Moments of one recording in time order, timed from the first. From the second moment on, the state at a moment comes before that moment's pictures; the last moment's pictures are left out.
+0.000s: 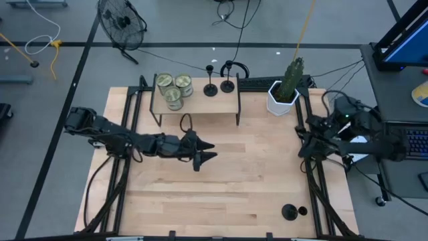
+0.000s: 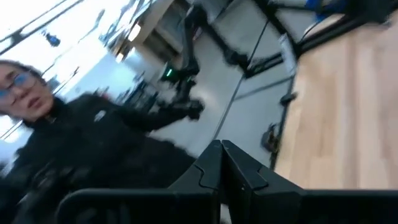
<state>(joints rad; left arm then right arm) -0.20 1.44 0.74 0.52 -0.26 -0.63 -0.21 0.51 0.87 -0.50 -0.94 0.68</state>
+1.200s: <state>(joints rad) -0.23 1.44 0.74 0.40 -0.28 -0.55 0.87 1.22 1.28 -1.14 -0.26 1.20</state>
